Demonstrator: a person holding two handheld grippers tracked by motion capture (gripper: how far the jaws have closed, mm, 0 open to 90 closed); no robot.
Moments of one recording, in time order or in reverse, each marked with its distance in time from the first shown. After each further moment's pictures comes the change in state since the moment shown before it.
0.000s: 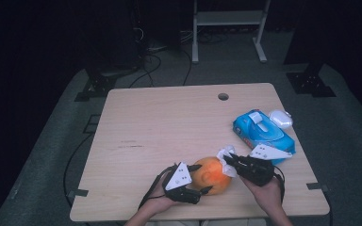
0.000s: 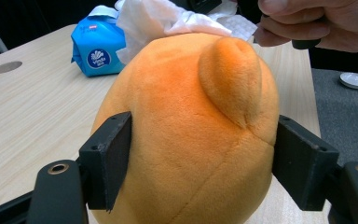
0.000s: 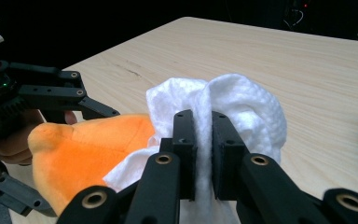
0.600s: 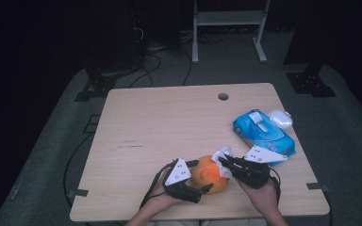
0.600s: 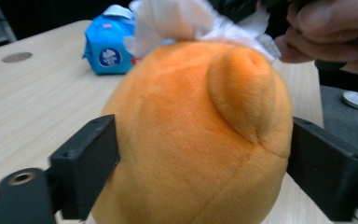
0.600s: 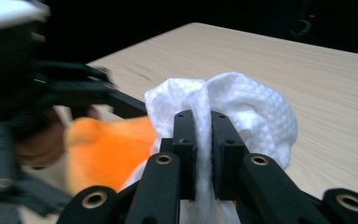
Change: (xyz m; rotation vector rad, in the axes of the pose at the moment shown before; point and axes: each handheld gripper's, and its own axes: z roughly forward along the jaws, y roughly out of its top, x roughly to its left) left arm 0.003 0.001 0.001 -0.015 0.022 -0.063; right arm 0.021 0.006 0.004 -0.014 0.028 -0.054
